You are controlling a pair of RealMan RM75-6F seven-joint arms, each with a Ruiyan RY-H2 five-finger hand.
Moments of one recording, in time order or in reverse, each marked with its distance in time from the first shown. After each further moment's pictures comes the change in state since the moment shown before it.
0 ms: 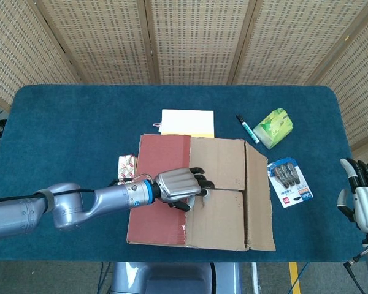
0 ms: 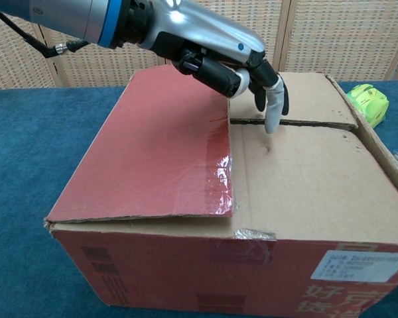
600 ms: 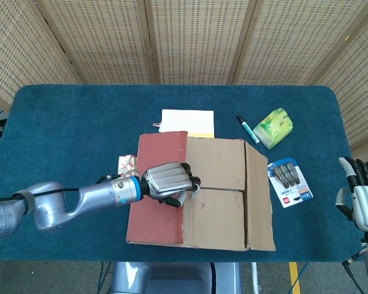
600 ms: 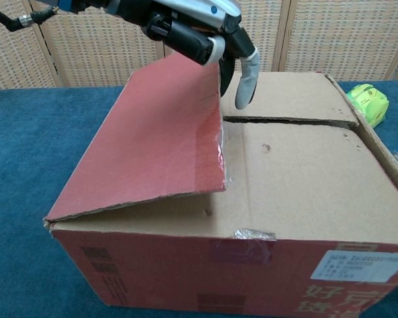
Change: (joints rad) left arm 0.019 0.131 0.019 -0.073 0.021 0.051 -0.014; right arm 0.003 -0.004 0.014 -0.005 -0.001 -0.007 -0.009
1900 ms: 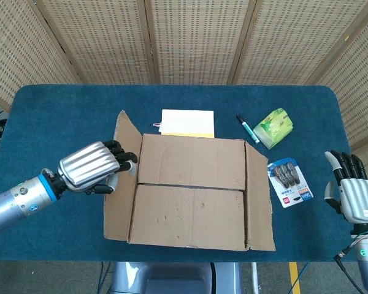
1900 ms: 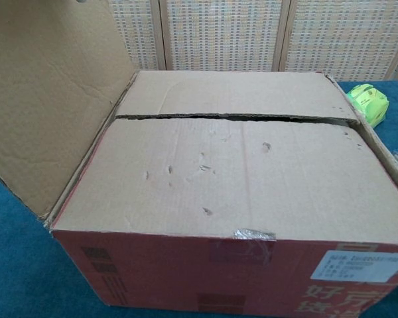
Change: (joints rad) left arm 0.319 0.523 0.065 -0.206 0.154 0.300 -0.064; right arm 0.048 -0.001 0.021 -0.036 -0.015 -0.052 -0.042
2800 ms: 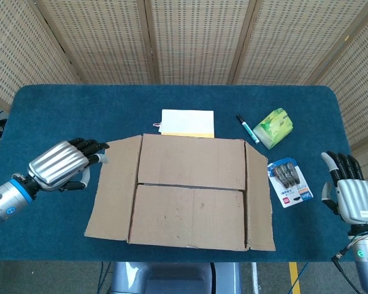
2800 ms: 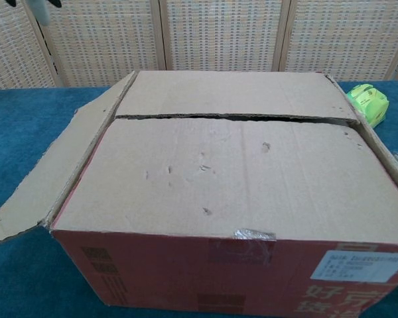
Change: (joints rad) left arm 0.174 -0.019 -0.013 0.015 -0.124 -0.016 0.230; right arm -0.003 0.001 -0.006 -0.015 -0.007 0.010 -0.006
